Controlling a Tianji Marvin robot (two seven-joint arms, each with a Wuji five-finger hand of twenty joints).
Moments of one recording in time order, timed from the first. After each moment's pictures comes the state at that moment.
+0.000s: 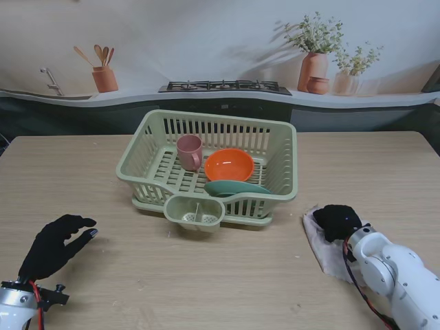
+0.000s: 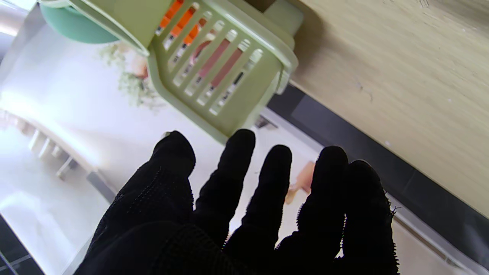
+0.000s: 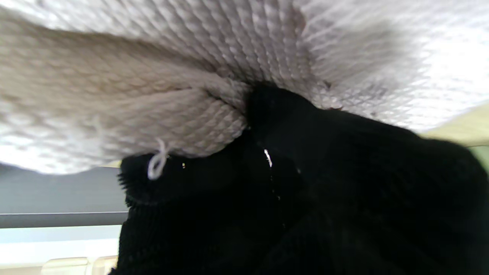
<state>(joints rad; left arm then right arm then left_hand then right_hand) 2.22 -1.16 -1.80 -1.85 0.52 -0.48 0.23 -1.60 -0.99 1.34 -1.34 -1.10 -0.23 -0.11 0.94 -0.21 0.26 -0.07 0.88 0.34 0.25 0.44 0.61 0.44 0.64 0.45 0.46 0.61 0.77 0.72 0.15 0.60 1.20 0.70 0.81 -0.88 1.28 -0.23 0.85 0.12 1.30 0.24 1.00 0.20 0.98 0.50 0.95 0.17 1.23 0.54 0.80 0.21 1.63 0.73</state>
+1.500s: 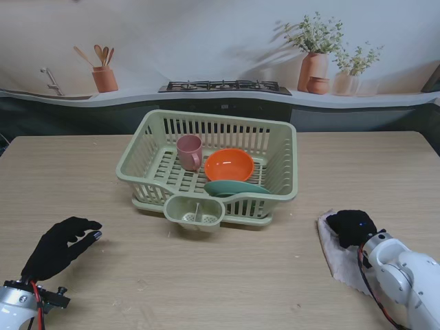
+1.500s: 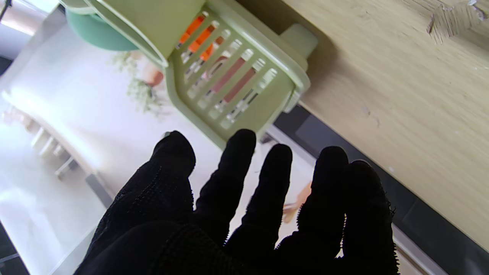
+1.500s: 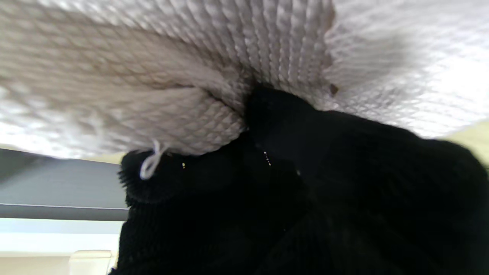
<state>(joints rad) 2.24 -1.16 -1.81 -1.89 0.42 -0.47 0.12 -1.67 -0.98 1.44 -1.34 -1.17 -0.28 -0.12 0.94 -0.21 0.26 -0.07 0.88 0.34 0.25 0.44 0.62 0.44 0.63 0.45 0.46 0.61 0.76 0.72 0.15 0.60 1.20 0.70 0.81 -0.89 1.30 -0.23 0.84 0.14 1.33 0.24 1.00 0.20 0.98 0.49 0.95 0.17 1.23 0.52 0.80 0.21 1.62 0.73</state>
